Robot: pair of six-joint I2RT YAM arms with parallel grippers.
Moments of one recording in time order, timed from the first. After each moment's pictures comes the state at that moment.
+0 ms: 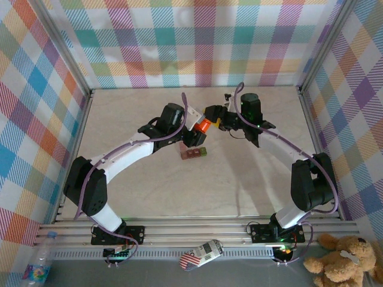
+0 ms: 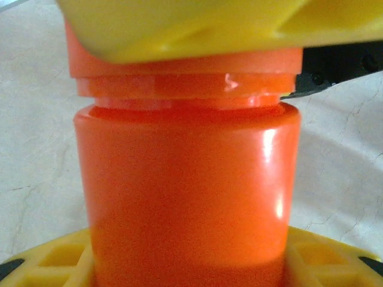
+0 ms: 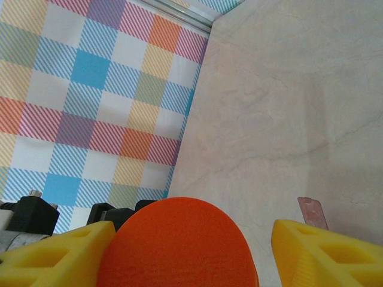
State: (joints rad) left arm -0.63 1.62 1.26 -0.30 0.27 0.05; right arm 0.37 1.60 1.12 0.11 -0.76 0.86
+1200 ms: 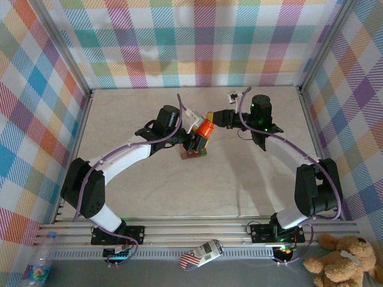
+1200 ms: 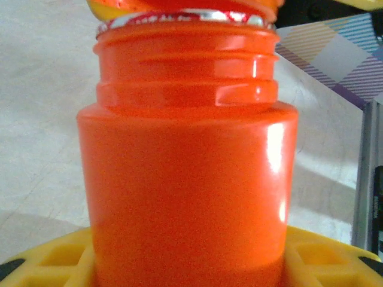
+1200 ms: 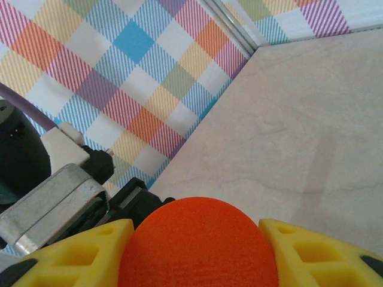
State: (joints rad) left arm -0.60 1.58 1.18 -0.21 0.53 0.00; right arm 0.29 1.53 1.02 0.28 -0.92 0.58
